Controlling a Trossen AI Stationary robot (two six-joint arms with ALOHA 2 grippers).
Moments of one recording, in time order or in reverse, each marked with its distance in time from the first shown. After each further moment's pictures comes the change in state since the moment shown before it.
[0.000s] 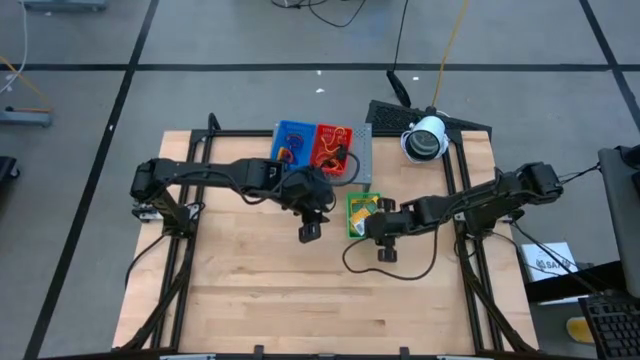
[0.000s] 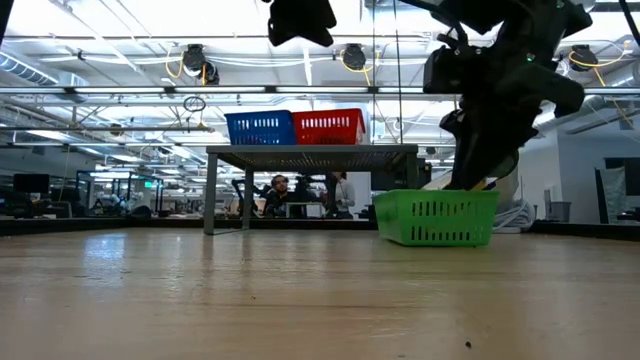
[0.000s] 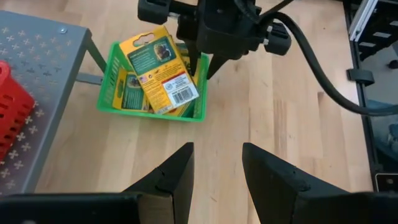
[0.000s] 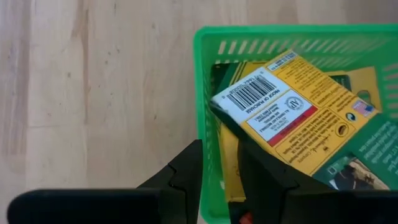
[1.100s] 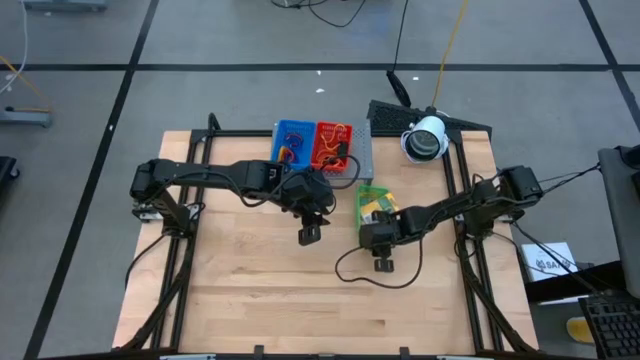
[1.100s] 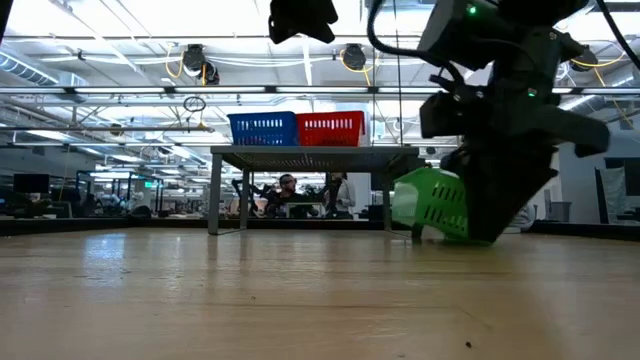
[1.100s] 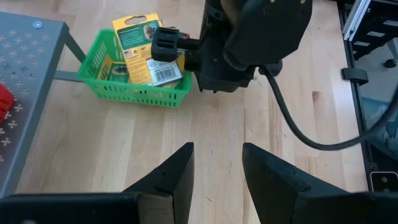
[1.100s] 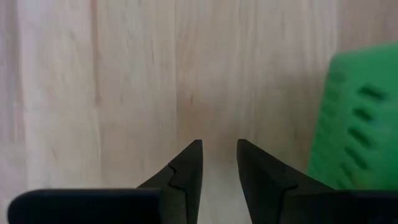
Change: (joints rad) left arm -0.011 0.000 0.000 0.004 0.000 -0.004; right arm 0.033 0.178 -0.002 0.093 -0.128 0.048
